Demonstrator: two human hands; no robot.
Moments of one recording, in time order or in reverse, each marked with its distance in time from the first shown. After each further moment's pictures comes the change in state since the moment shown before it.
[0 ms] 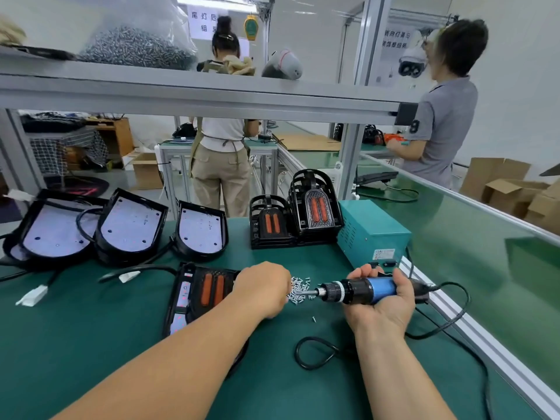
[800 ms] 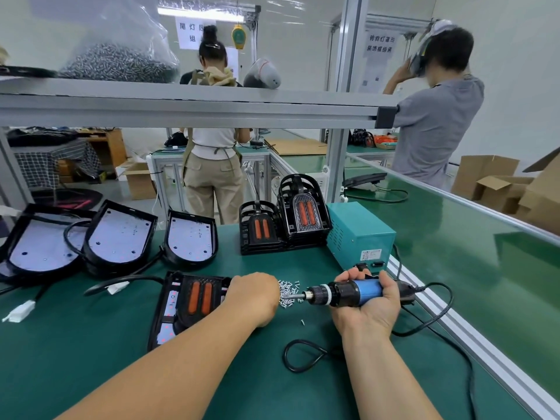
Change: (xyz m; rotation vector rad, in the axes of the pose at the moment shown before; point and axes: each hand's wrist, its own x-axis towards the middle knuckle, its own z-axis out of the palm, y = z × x) left_hand -0.006 0.015 -0.004 0.173 -0.030 -0.032; right_hand -0.004 -0.001 0.000 0.091 0.024 0.053
